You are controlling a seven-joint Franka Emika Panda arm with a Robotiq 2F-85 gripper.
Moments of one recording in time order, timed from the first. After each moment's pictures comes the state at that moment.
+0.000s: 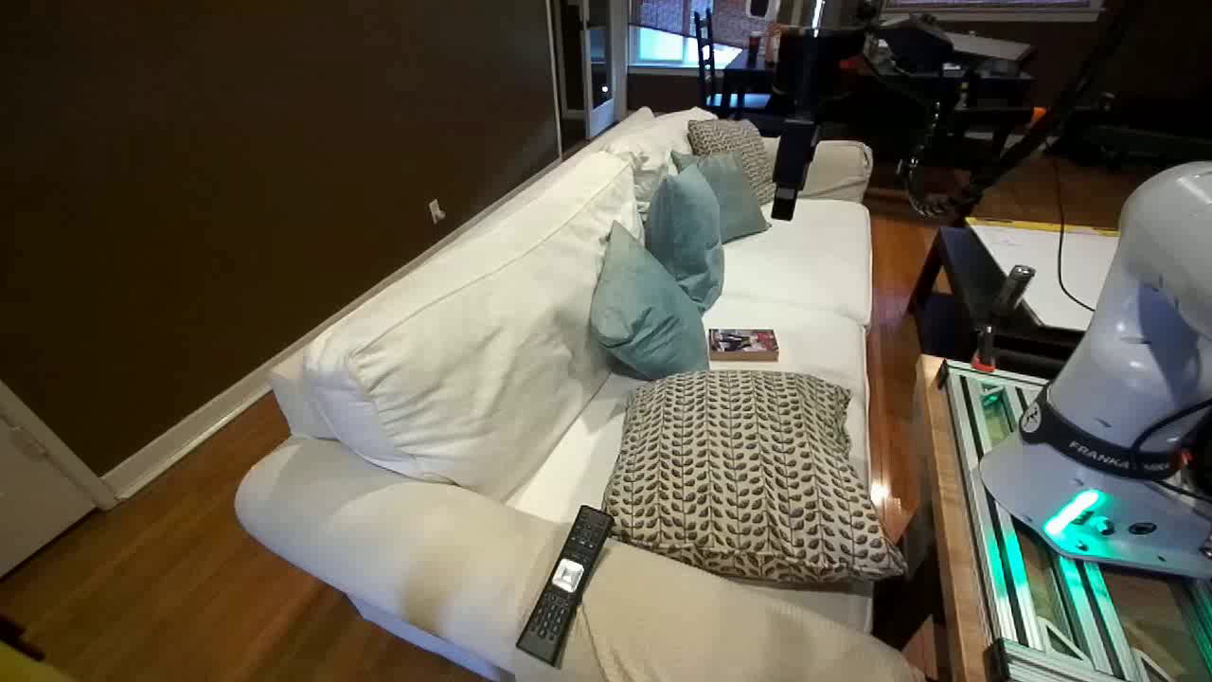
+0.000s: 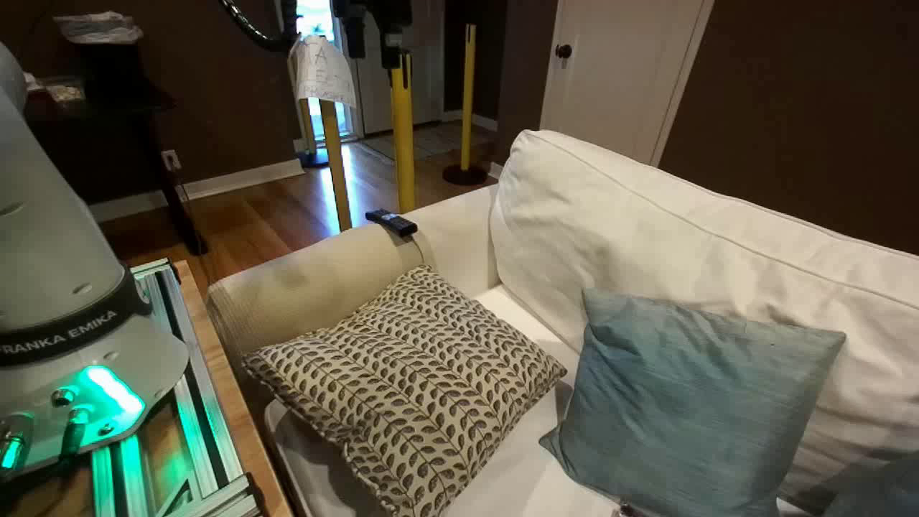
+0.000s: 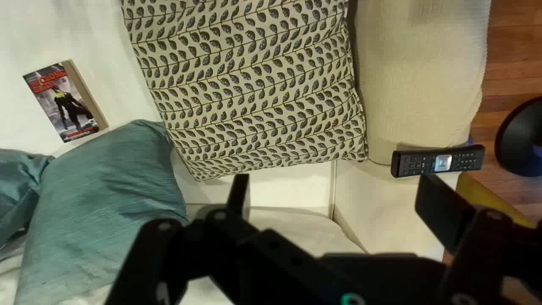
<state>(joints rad) 0.00 -0.60 0.00 -2.49 -0.02 1.92 0.02</state>
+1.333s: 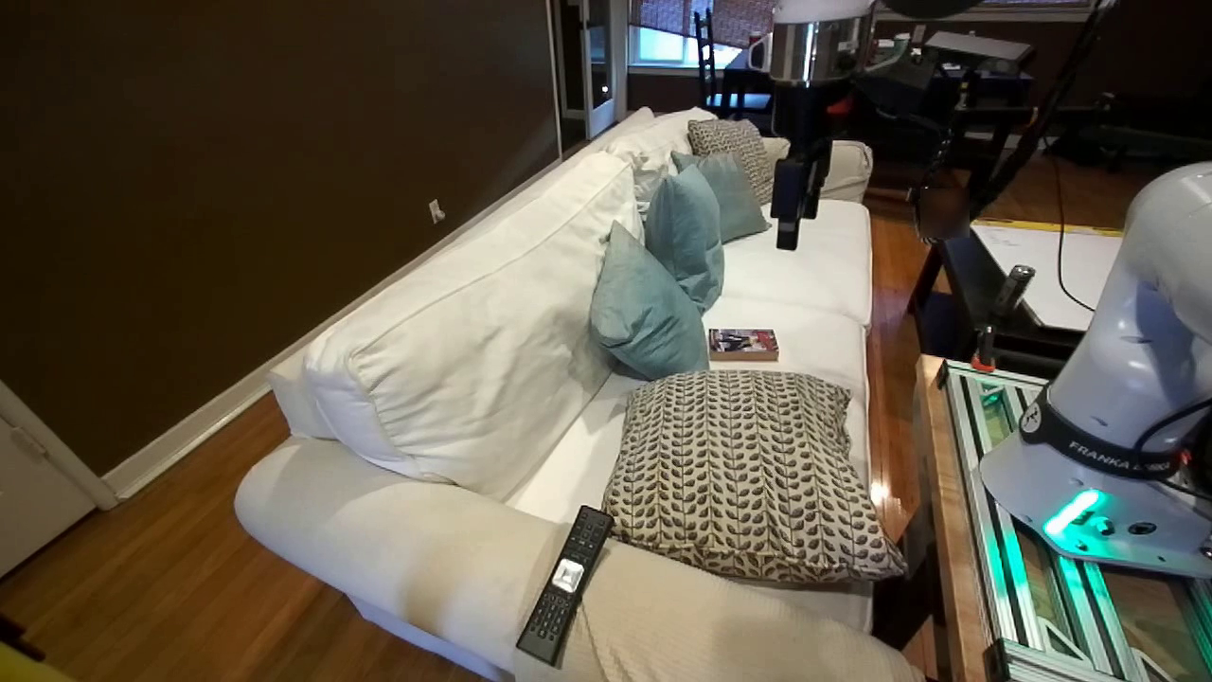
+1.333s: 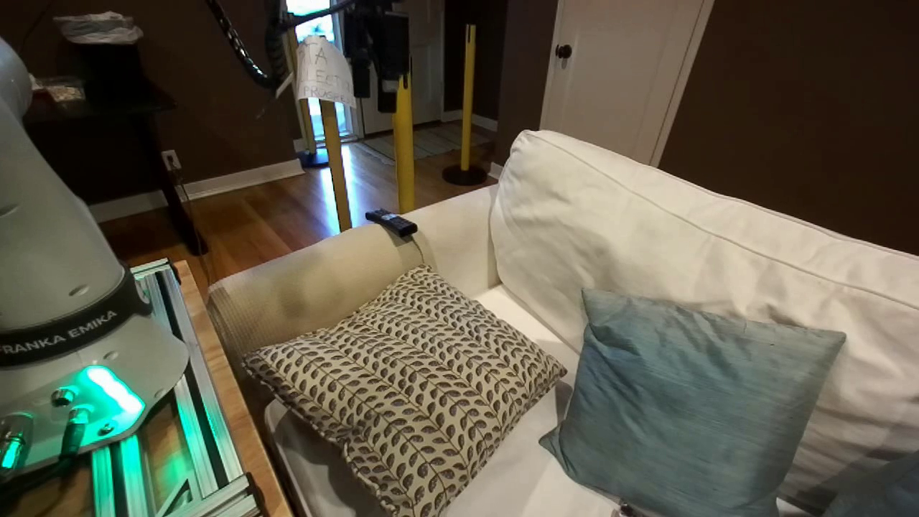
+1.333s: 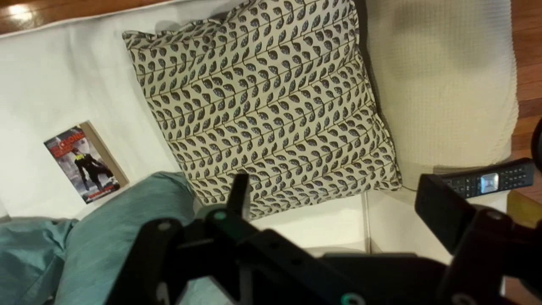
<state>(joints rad) -0.06 -0.53 0.00 -2.54 -0.04 1.92 0.09</state>
